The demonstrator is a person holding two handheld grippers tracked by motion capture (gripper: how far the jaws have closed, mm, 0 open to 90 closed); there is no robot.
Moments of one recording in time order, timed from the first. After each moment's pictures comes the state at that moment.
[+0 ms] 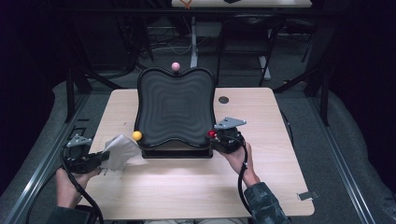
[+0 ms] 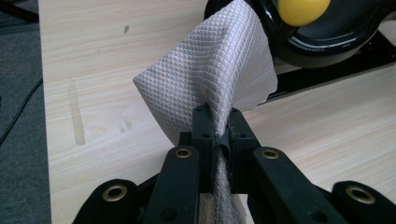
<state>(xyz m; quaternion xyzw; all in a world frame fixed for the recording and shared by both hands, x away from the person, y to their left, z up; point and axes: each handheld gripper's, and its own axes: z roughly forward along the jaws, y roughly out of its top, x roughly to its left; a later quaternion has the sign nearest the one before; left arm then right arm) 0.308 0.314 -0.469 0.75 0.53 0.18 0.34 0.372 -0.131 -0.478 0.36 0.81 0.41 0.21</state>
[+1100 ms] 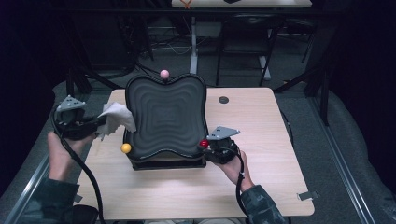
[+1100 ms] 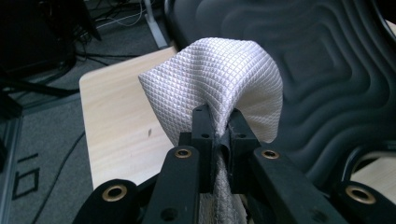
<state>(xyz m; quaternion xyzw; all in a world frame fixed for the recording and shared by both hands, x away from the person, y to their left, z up) 0.354 0.293 -0.369 0.76 0.46 0.26 0.38 0.342 -0.111 -0.479 0.32 0.82 0.43 0.18</state>
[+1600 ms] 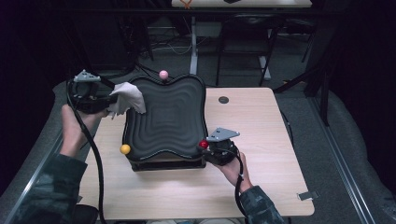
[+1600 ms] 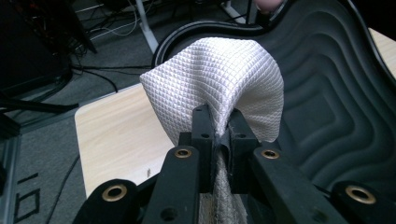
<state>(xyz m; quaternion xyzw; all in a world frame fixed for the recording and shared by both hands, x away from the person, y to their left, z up) 0.411 0.269 -0.340 0.77 0.45 0.25 0.37 0.339 -0.110 -0.480 0.32 0.82 0.43 0.19</state>
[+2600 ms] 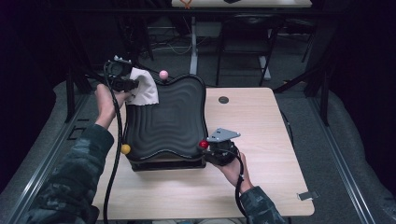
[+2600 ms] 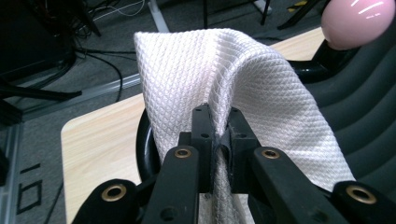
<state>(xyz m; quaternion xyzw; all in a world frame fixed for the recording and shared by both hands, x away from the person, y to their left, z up) 0.509 0.223 -0.366 0.77 0.49 0.25 0.33 0.339 -0.111 -0.482 0.32 0.82 0.43 0.20</state>
